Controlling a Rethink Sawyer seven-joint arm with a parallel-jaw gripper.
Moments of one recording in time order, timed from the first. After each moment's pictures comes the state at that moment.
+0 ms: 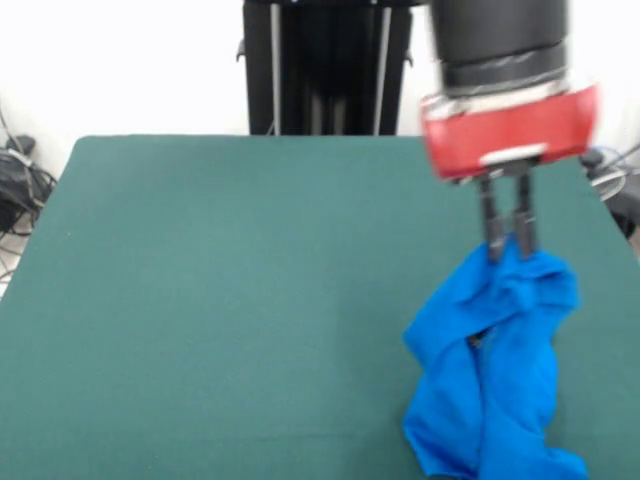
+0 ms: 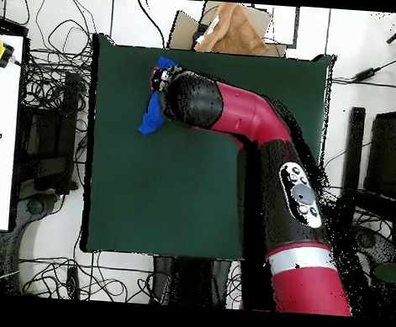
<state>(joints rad) -0.43 -0.68 0.42 1.53 -0.01 0.50 1.63</state>
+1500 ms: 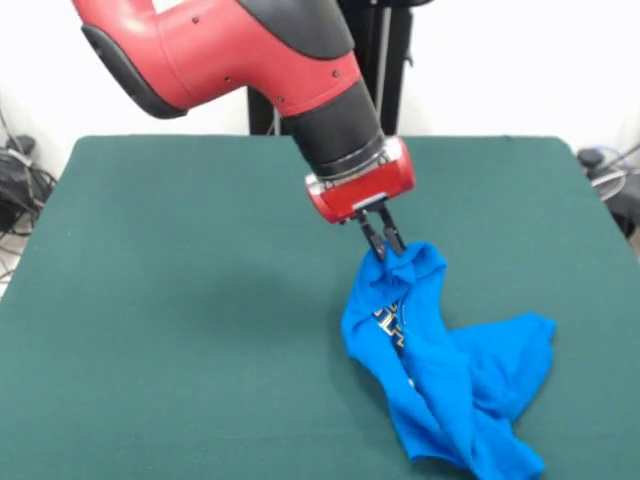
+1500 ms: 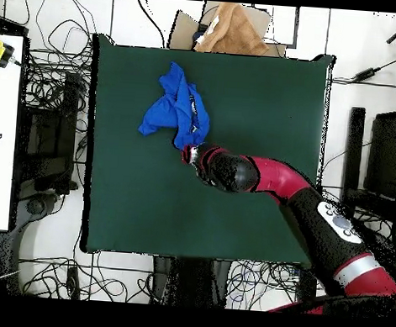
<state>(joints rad) -0.91 -0.39 0.76 1.85 -0.50 0.39 1.57</state>
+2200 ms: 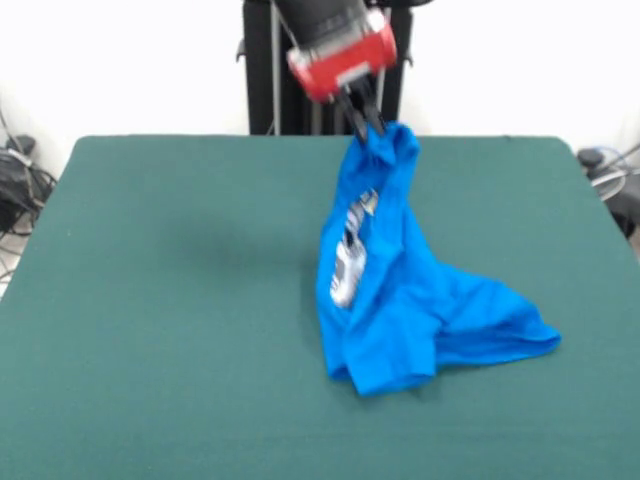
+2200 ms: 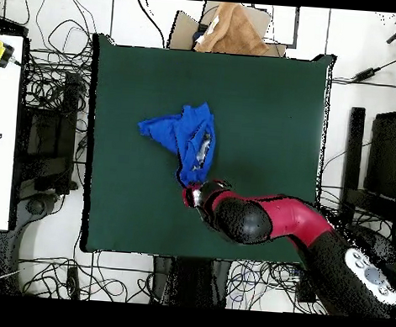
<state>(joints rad) -1.09 -0.68 0.91 2.19 -0.49 0.38 1.57</state>
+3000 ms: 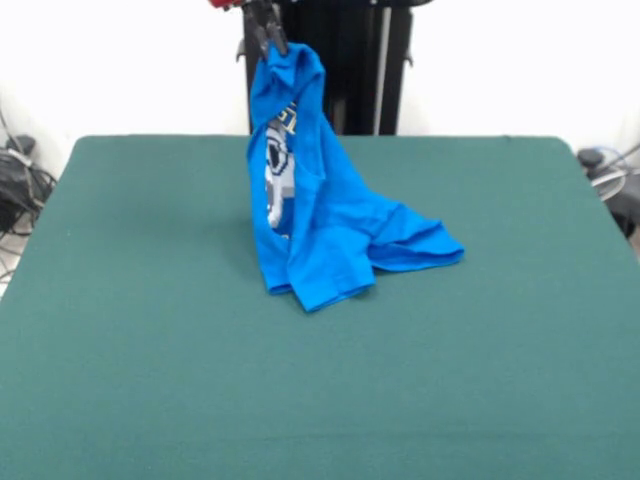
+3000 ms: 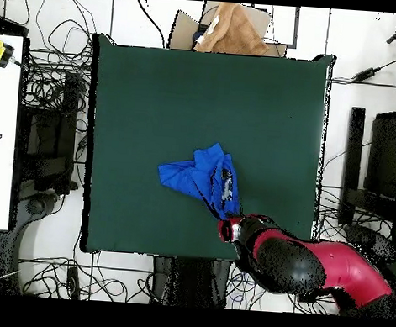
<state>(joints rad) -1.38 -0.90 1.09 2.35 -0.41 0.52 1.57</state>
